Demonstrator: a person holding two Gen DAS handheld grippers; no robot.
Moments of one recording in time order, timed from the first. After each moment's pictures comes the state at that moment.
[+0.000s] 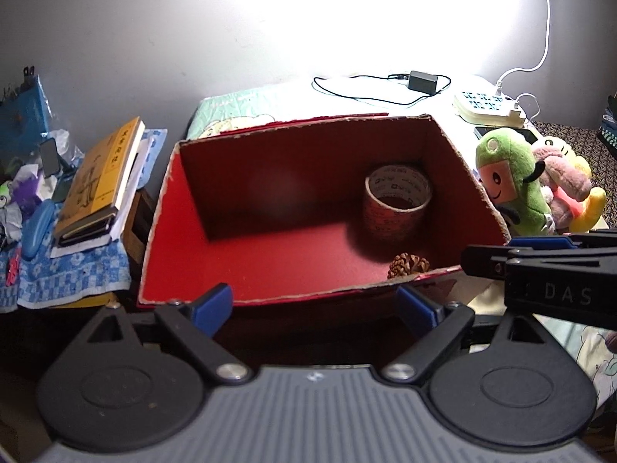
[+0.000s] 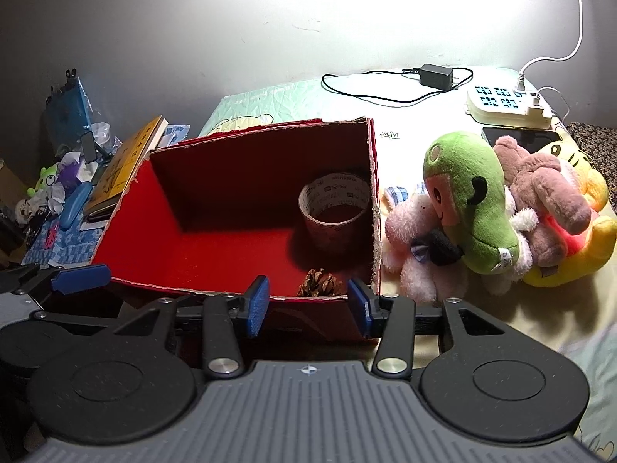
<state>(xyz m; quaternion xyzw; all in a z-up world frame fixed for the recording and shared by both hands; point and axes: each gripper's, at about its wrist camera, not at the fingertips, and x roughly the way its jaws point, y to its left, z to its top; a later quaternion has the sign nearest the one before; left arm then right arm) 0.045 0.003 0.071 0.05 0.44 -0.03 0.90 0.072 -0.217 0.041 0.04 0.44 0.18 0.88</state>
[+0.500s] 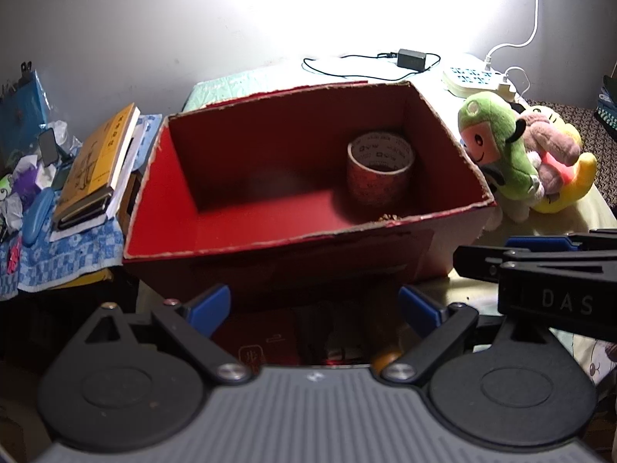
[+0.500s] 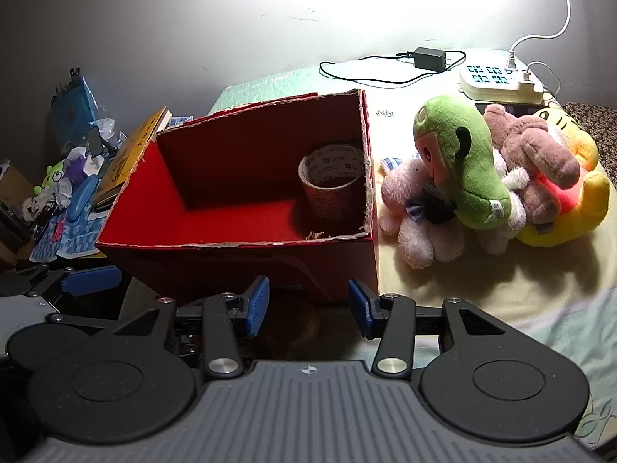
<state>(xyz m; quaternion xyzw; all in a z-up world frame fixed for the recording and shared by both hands) 0.019 -0.015 0.057 0.06 0.46 -0.04 0.89 0.042 -0.231 0.027 0.06 0.45 0.18 0.87</state>
